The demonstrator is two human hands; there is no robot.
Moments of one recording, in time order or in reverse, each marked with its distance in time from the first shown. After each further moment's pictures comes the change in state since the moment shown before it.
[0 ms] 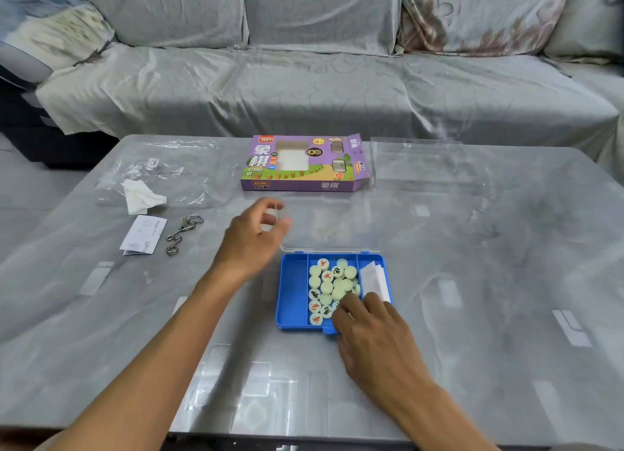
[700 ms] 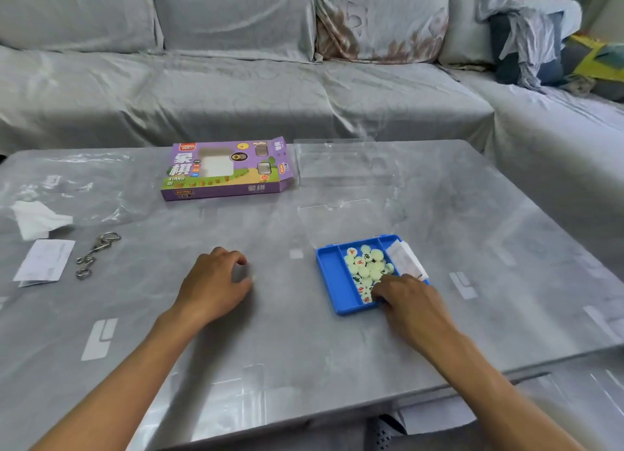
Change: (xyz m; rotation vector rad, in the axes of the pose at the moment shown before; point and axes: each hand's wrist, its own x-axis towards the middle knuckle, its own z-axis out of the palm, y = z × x) left_hand -0.021 -0.018 0.059 0.577 -0.192 0.182; right_hand -0.057 0.127 -0.042 0.017 -0.375 0.487
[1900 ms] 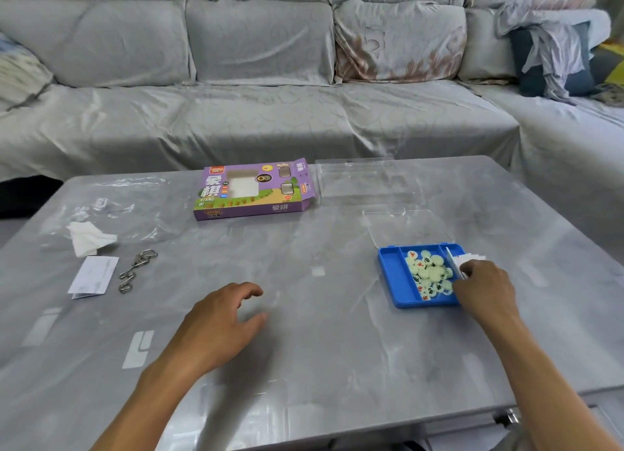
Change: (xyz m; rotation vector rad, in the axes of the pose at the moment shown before) left_hand -0.067 0.012 -0.047 -0.155 -0.019 -0.013; right_hand 0.035 0.060 -0.031 0.338 0.150 0.634
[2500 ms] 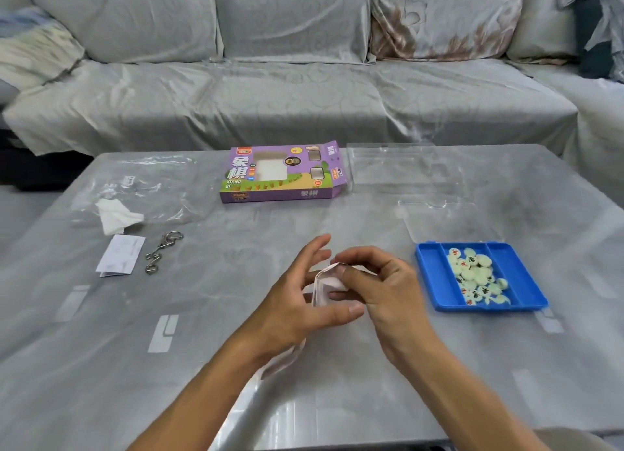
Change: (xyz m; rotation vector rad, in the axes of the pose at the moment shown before) left_hand 0.012 0.042 0.018 -0.819 -0.178 0.070; right_hand -0.126 -0.151 0.032 1.275 -0.475 -0.231
